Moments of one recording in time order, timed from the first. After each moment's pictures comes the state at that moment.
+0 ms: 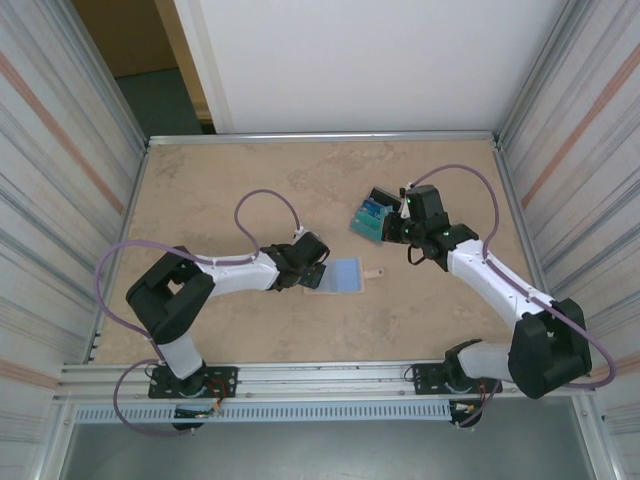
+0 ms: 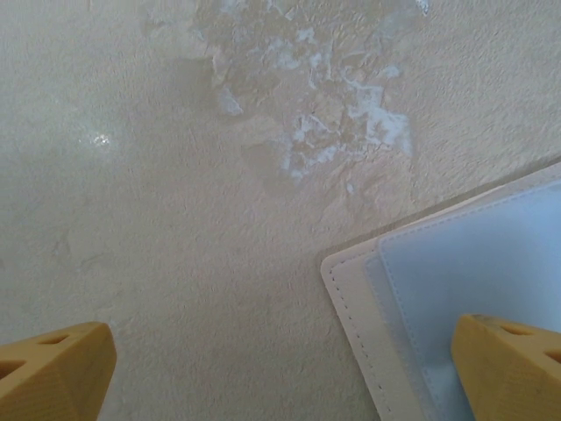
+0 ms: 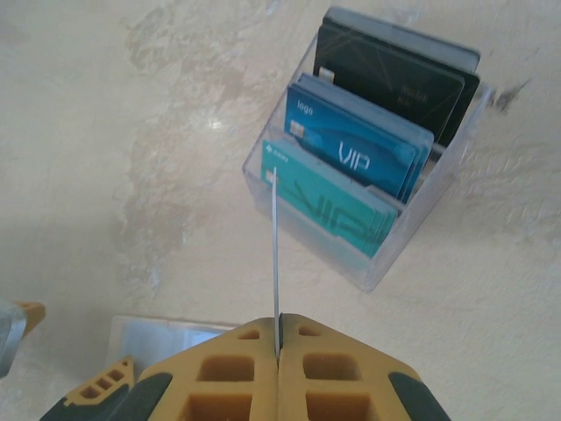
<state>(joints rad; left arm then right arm) -0.85 1.73 0.92 -0.29 -0.44 -0.34 0.39 1.28 0.88 -0.36 -0.05 0.48</state>
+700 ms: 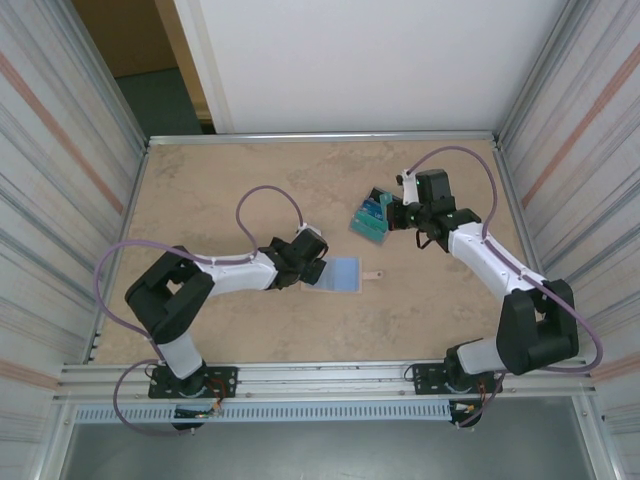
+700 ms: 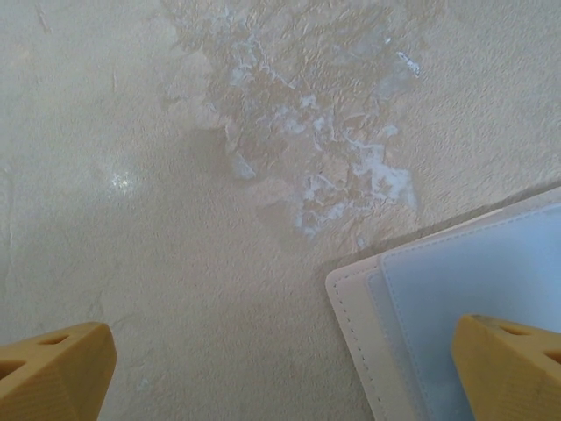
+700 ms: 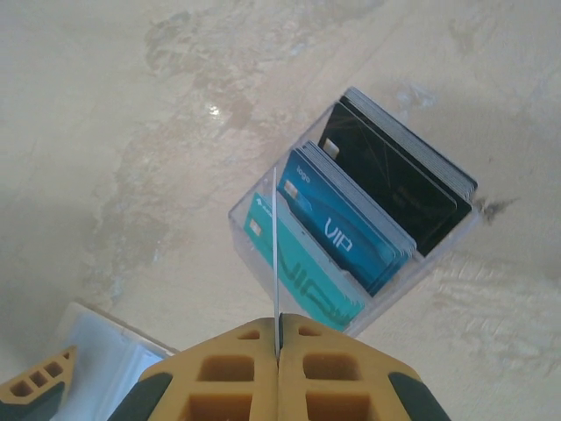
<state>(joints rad) -0.84 1.72 0.91 -0.20 -0.47 -0.21 0.29 1.40 0.98 -0.33 -0.19 0.16</state>
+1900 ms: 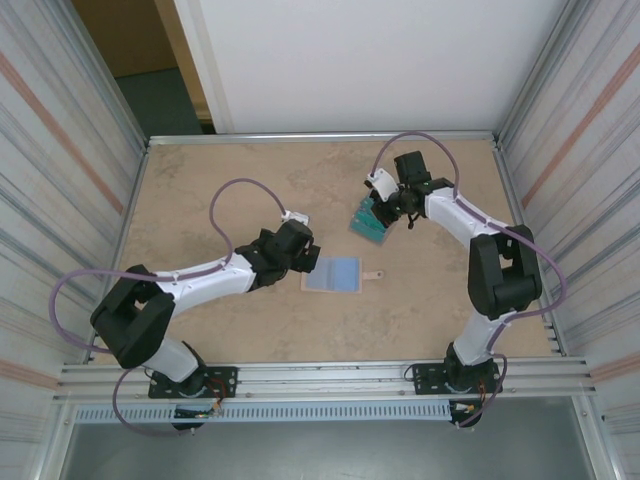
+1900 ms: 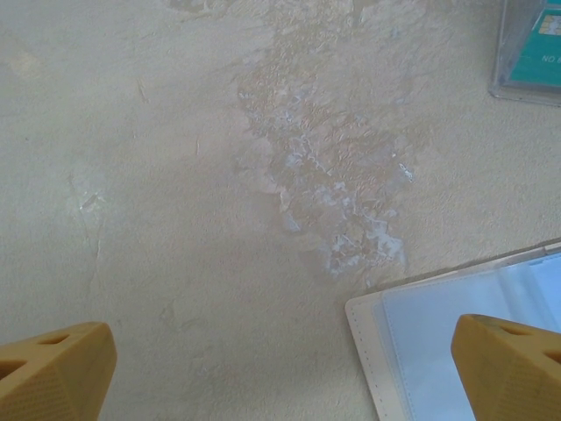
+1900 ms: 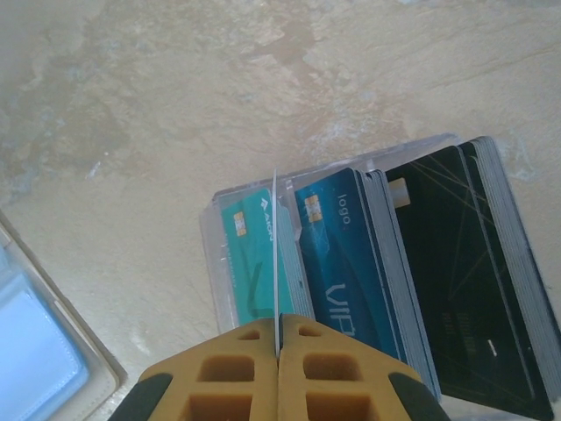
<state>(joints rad) -0.81 1.51 0.87 -0.21 -0.45 -0.28 0.30 1.76 1.28 -0.52 -0.26 -0.39</state>
